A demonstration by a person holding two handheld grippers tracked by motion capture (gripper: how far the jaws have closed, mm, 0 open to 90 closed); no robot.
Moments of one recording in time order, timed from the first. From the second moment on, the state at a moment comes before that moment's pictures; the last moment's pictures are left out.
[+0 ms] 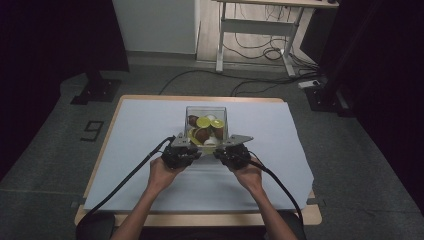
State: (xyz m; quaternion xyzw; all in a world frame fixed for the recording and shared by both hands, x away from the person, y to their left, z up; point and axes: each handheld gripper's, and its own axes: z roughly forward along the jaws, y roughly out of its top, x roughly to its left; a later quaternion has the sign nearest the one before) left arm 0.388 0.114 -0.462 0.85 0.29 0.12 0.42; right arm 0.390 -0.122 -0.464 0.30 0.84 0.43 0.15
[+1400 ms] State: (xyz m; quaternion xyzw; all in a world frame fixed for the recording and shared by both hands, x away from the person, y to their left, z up) left arm 0.377 0.115 -0.464 0.85 0.28 0.12 0.43; right arm 0.383 -0.124 -0.464 0.27 0.85 0.44 0.14
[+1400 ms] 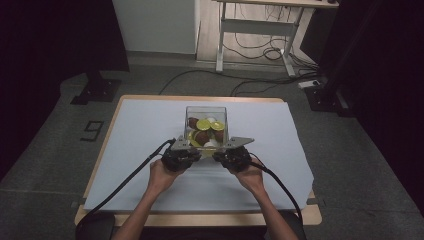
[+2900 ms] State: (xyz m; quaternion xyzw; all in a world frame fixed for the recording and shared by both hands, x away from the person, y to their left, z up) left arm 0.342 0.117 -0.468 0.85 0.27 0.10 0.44; right arm 0.345 -0.128 -0.466 0.27 0.84 0.45 0.13
